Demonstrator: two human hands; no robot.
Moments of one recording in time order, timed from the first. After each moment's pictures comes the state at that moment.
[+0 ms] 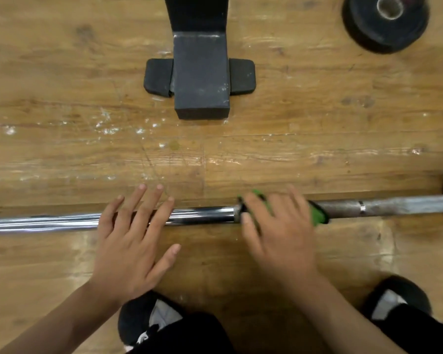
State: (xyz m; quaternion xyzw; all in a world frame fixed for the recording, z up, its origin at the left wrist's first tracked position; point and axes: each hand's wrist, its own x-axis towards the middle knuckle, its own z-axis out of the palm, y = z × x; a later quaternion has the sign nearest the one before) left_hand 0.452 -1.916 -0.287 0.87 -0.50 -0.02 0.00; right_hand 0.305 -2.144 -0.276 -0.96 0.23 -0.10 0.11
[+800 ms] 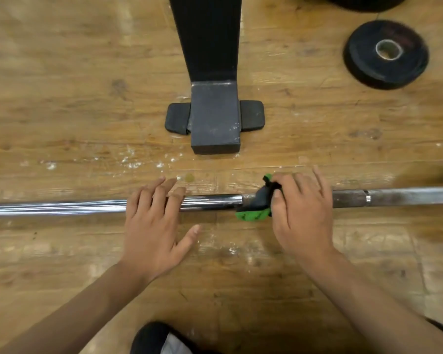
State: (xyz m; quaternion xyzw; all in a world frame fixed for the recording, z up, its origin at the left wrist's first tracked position) left_hand 0.501 -1.970 -0.280 0.90 -0.44 -0.03 0.04; right_hand 0.361 -2.198 -0.275 -0.93 0.28 -0.16 0.18
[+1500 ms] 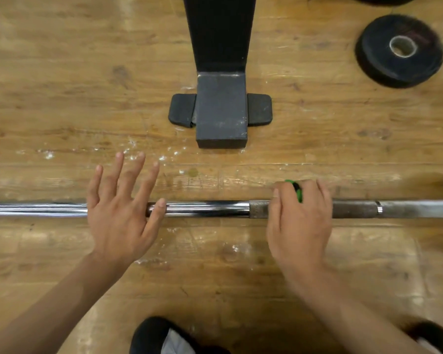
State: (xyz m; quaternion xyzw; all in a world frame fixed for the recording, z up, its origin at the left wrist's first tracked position) left_hand 0.533 -1.937 -0.295 0.92 -0.38 0.11 0.04; right_hand 0.366 -2.165 -0.266 -0.92 0.36 -0.11 0.12
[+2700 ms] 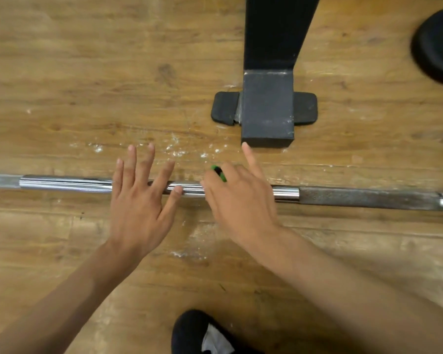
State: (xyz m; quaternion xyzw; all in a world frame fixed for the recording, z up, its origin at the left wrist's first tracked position) left_hand 0.563 -1.898 -0.278 0.94 -0.33 0.00 0.05; right_hand 0.475 -2.082 -0.261 -0.99 0.07 -0.03 0.11
